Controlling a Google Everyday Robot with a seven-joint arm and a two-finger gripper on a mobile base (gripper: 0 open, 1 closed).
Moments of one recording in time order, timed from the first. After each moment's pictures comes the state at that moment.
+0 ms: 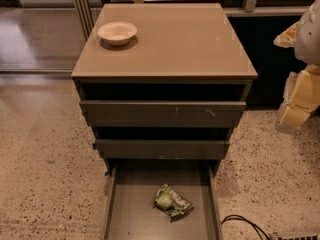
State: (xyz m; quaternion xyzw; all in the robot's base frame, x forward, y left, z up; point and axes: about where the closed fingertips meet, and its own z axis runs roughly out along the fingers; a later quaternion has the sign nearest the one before) arm 0.438 -0.217 0.976 -0.60 0.78 -0.03 0.16
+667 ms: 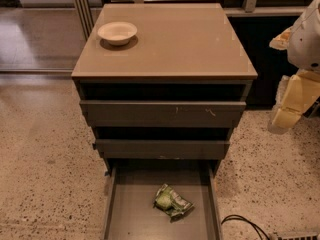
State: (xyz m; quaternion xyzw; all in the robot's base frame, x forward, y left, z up) arm 0.446 -0.212 0.967 -0.60 0.78 -0.04 0.17
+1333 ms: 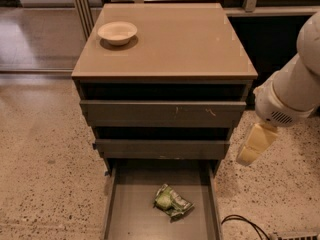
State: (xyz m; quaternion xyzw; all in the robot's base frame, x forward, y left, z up) arm 0.458 -0.212 0.842 -0.54 0.82 -0.02 0.16
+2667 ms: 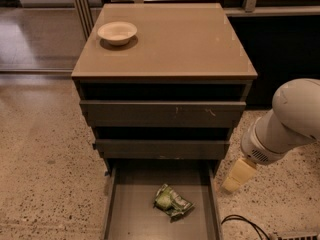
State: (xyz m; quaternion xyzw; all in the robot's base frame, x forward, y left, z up) arm 0.437 -0.200 0.732 -0.49 0.86 0.04 0.14
